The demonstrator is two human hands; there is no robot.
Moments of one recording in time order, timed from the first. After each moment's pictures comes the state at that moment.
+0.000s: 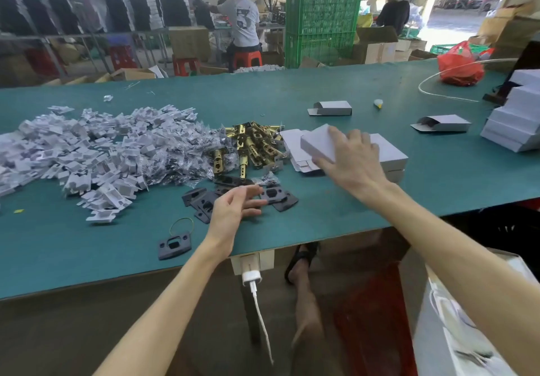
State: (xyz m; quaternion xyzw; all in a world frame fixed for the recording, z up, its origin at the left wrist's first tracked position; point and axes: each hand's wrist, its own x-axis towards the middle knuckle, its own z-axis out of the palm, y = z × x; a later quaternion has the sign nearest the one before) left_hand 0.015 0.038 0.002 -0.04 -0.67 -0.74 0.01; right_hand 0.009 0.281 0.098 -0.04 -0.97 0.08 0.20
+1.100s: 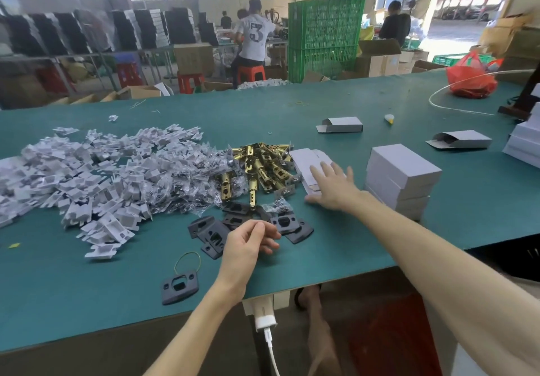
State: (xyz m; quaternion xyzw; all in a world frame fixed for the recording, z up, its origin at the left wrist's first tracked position) left_hand 0.012 0.037 -0.004 -0.06 -0.71 -0.71 0.01; right_hand -0.092 0.265 0.054 0.01 -1.00 0.01 -0.04
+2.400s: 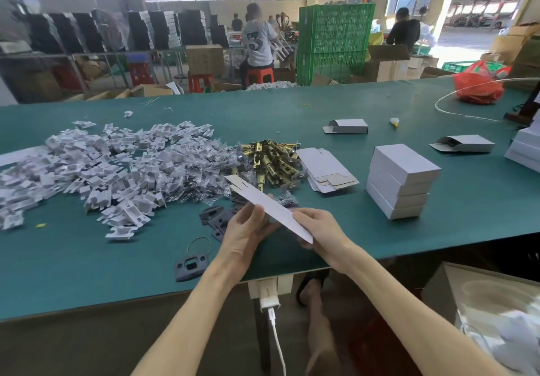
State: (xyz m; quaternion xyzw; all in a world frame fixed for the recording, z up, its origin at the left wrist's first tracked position) left_hand 0.015 0.025 0.014 -0.06 -0.51 -0.86 -0.07; right_hand 0.018 0.201 0.020 -0.06 -0.67 0.74 -0.09
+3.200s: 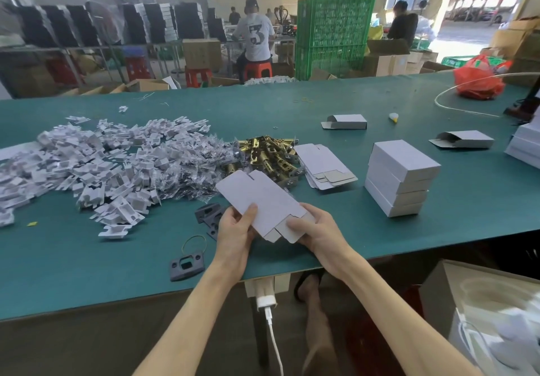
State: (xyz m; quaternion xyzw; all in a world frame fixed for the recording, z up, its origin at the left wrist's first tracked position) left_hand 0.013 0.031 0.006 0.04 -0.55 -0.84 0.00; right_hand 0.023 0.207 0.006 0.02 -0.59 0.80 -0.06
